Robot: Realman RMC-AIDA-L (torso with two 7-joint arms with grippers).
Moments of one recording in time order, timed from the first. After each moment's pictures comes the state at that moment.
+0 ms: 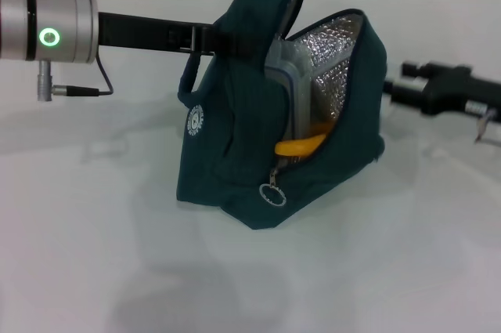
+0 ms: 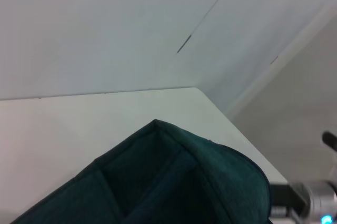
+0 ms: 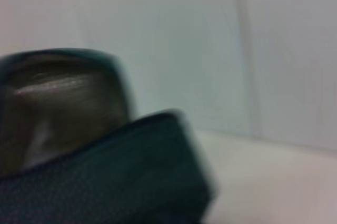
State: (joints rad) left arm -0.64 -2.08 0.89 0.99 1.99 1.54 -2.28; right arm 0.56 2.02 -0.97 -0.46 -1.54 -1.07 1.30
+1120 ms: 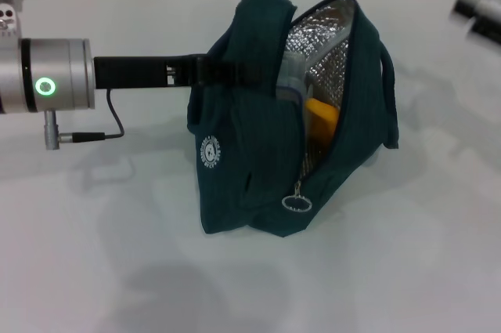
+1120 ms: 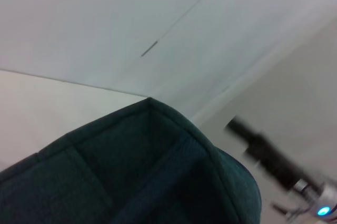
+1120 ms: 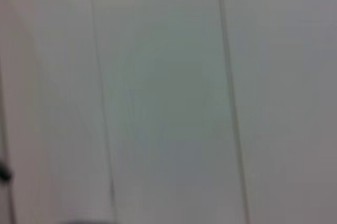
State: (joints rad) left arm -0.60 -2.06 0.88 0.75 1.81 1.59 -2.15; right arm 0.32 2.01 -1.01 -0.86 -1.33 -1.32 1.31
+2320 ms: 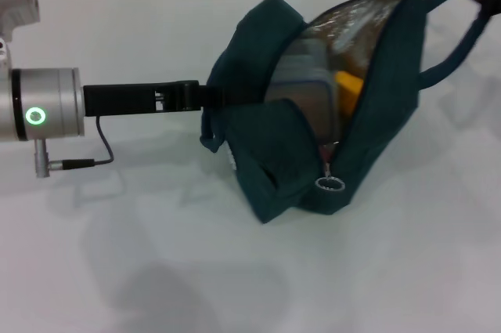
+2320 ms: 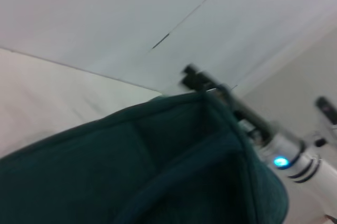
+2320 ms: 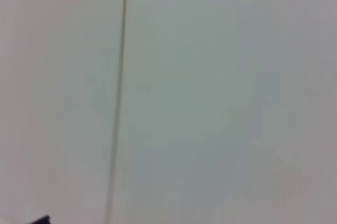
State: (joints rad) left arm -0.54 -2.07 0.89 0.75 1.81 1.59 -2.13; right arm 0.42 2.03 -1.19 -0.79 -1.08 -0.77 1.03
